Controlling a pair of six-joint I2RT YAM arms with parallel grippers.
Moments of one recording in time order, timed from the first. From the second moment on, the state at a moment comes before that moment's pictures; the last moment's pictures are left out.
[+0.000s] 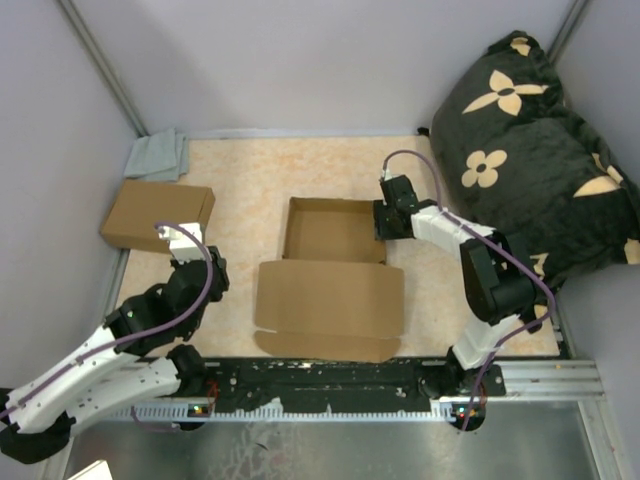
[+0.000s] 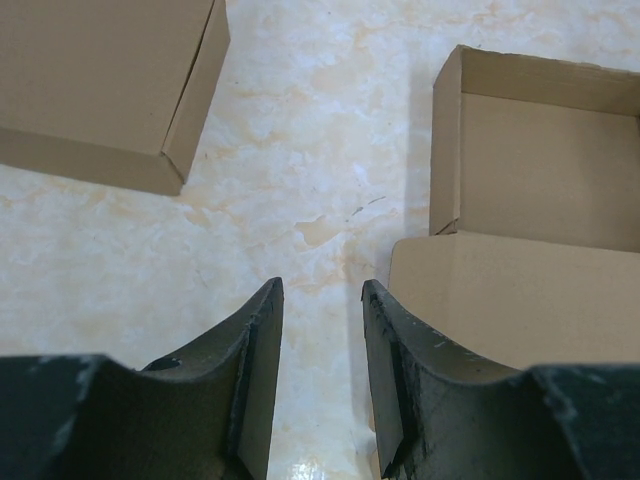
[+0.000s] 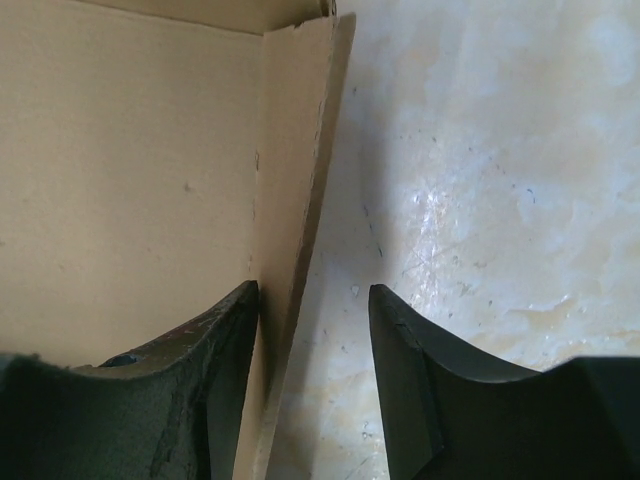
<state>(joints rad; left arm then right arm) -0.95 0.61 0.79 -0.76 -0.87 -0.56 0.39 1.72 1.09 -0.34 0.11 0.26</state>
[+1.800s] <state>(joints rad) -0.95 0.62 0.78 -0.76 -0.87 -0.56 0.62 1.37 1.02 -0.50 0.04 0.46</state>
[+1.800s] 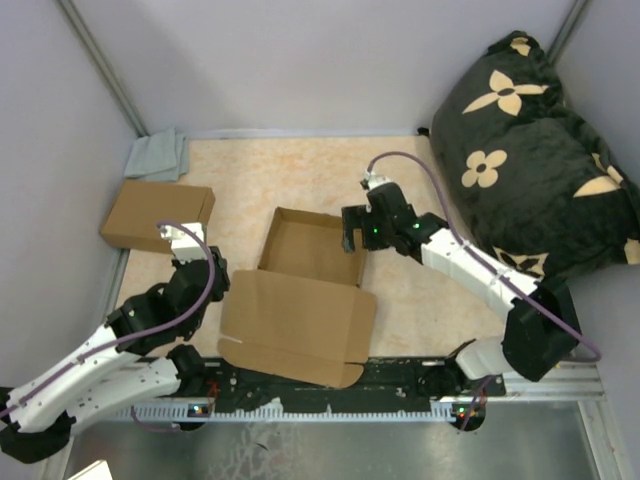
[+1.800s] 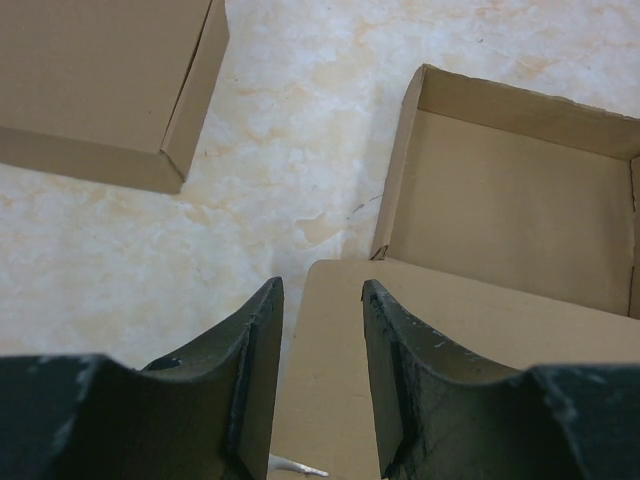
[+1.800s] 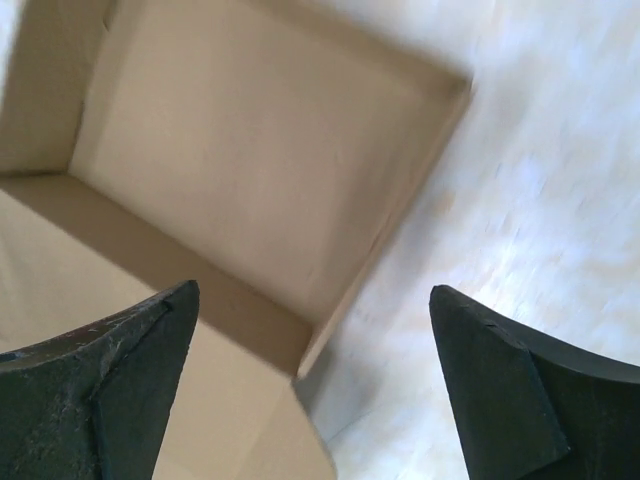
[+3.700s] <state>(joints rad) -0.95 0.64 0.78 -0.76 -0.87 -0.56 0.22 1.67 1.00 -0.31 -0.06 0.37</state>
